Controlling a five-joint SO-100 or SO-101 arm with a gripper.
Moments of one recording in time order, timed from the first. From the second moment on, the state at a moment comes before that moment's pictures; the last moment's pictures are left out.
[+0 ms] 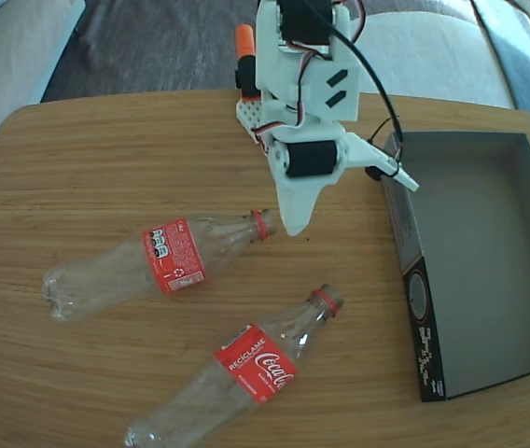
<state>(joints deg) -5.4 128.1 119.0 63.4 -17.5</state>
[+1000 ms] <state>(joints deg) -16.4 100.1 101.6 69.5 -34.8</state>
